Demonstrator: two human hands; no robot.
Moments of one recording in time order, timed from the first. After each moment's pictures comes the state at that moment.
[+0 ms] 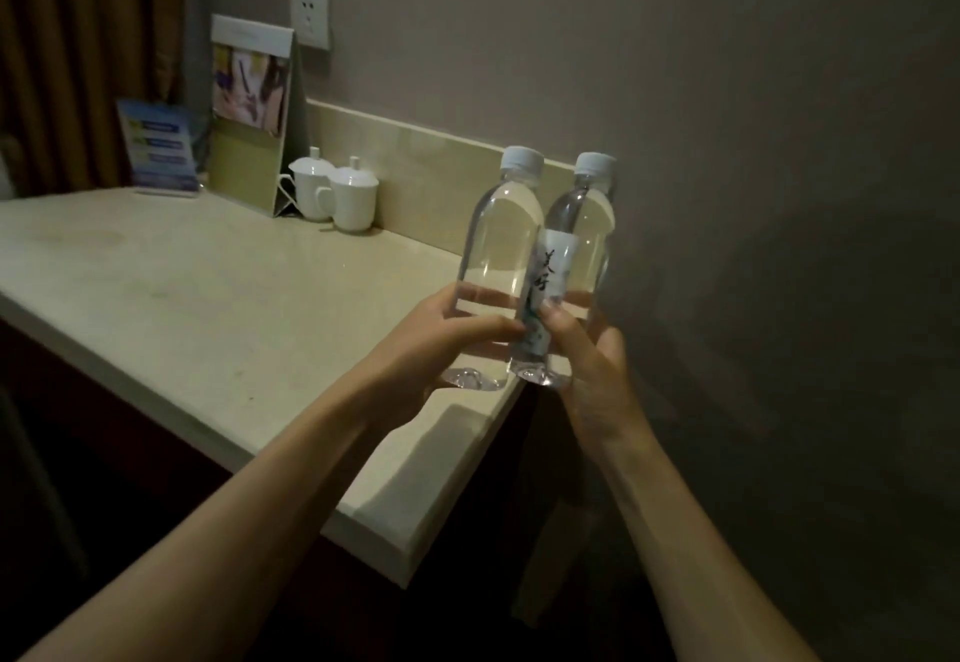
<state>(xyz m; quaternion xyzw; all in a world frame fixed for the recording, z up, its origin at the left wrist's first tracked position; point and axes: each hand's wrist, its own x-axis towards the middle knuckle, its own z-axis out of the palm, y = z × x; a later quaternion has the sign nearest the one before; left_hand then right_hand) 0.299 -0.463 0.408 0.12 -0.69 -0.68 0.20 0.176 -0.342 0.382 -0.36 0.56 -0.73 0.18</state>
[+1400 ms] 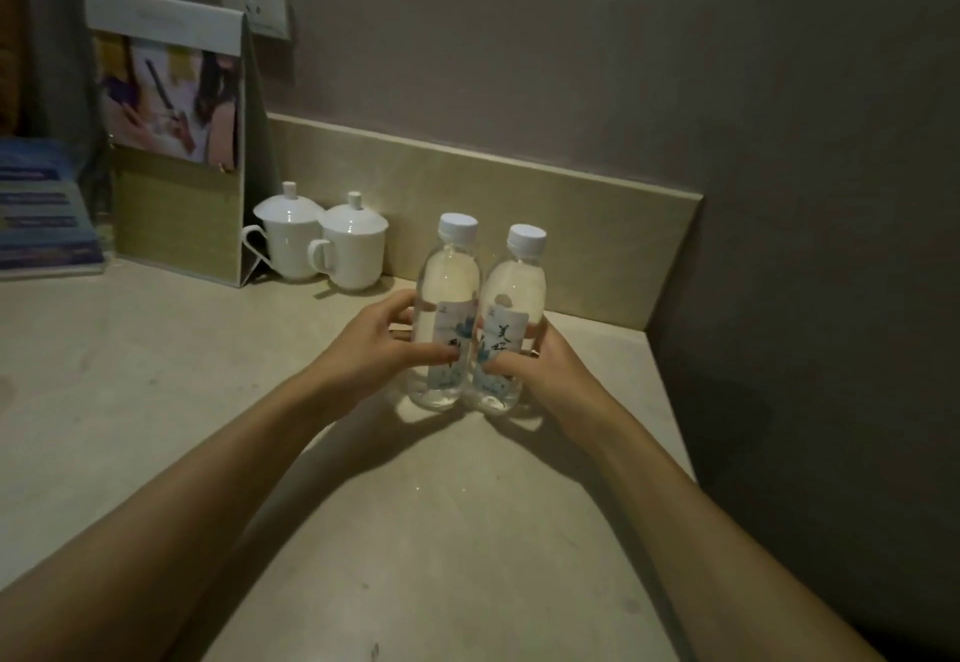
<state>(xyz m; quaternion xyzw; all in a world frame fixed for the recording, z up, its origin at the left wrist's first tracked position) 0.249 -0.769 0.375 0.06 -0.77 -0.62 0.15 0.148 -0.586 0.372 -0.28 0.72 -0.59 0.22</state>
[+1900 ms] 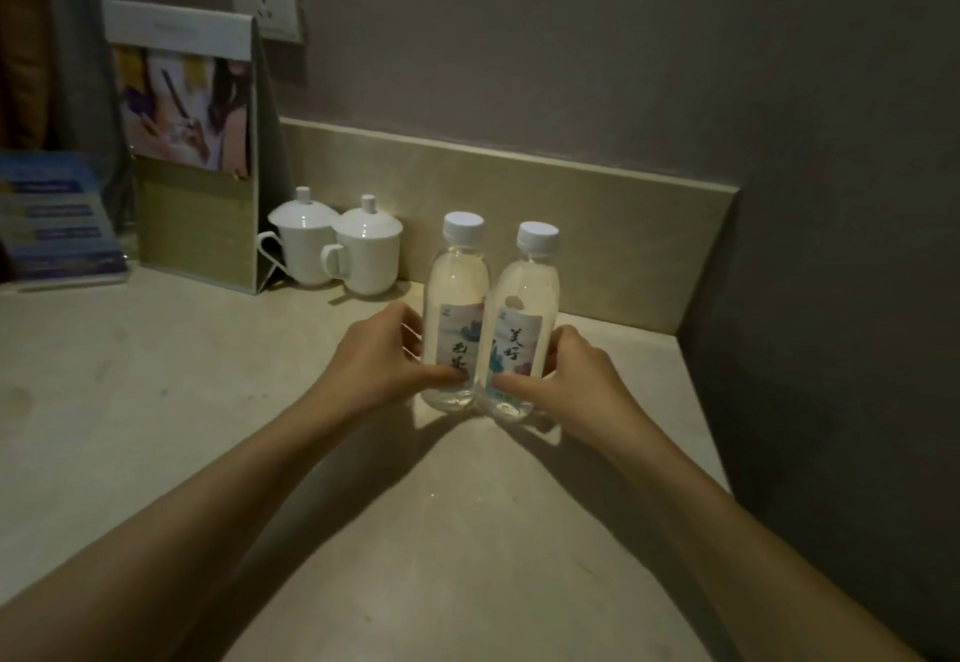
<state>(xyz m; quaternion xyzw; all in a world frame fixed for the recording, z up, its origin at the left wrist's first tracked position) 0.241 -0.767 0.370 0.19 -0.89 -0.35 0.20 0.149 -0.583 0.380 -0.27 0.86 -0.42 0.12</state>
